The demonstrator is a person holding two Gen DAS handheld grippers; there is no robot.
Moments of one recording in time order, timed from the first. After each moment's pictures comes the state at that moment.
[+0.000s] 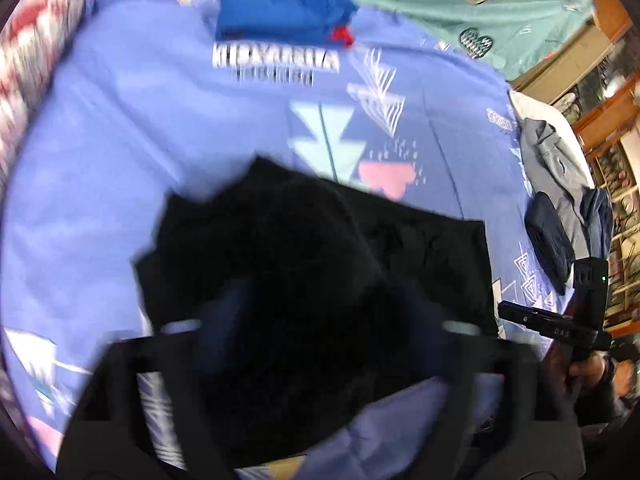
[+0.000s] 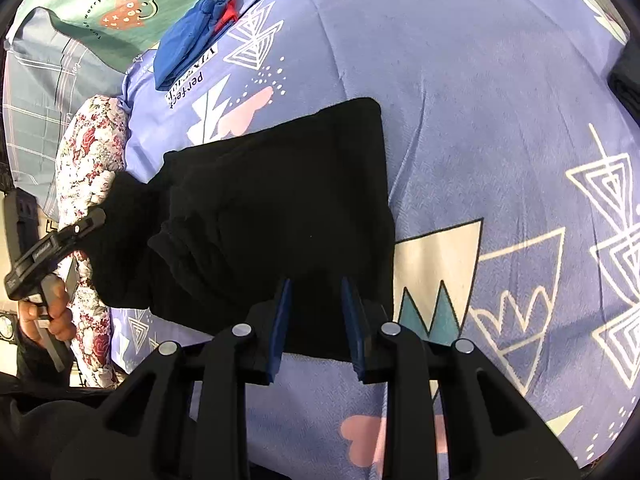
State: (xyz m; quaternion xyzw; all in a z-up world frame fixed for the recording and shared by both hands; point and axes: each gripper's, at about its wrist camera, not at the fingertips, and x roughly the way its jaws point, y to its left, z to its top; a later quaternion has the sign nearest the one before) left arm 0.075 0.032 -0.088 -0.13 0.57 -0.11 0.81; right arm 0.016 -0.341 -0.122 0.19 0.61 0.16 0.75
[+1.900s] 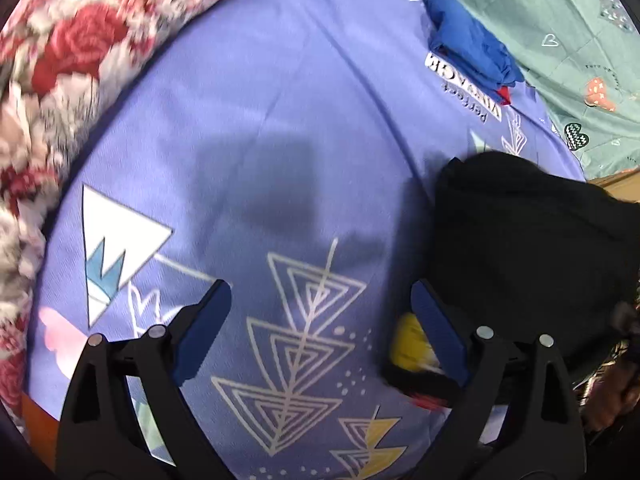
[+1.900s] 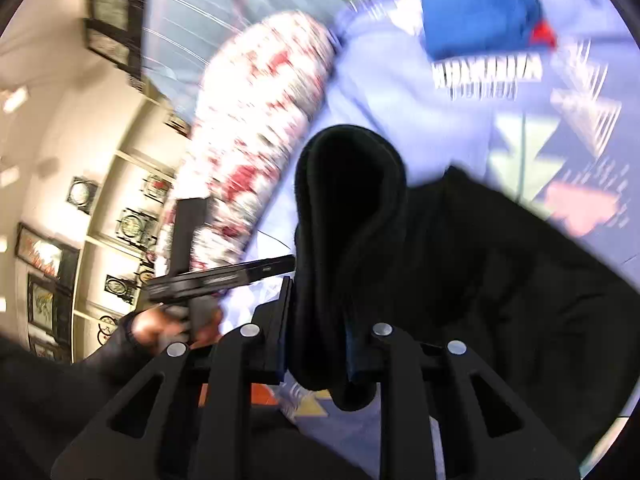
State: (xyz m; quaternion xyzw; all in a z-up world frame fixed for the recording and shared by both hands) left arm 0.000 0.176 -0.098 -0.24 0.57 0.06 0.78; right arm 0.061 -0.119 -0.013 0.13 0.54 0.46 0.69
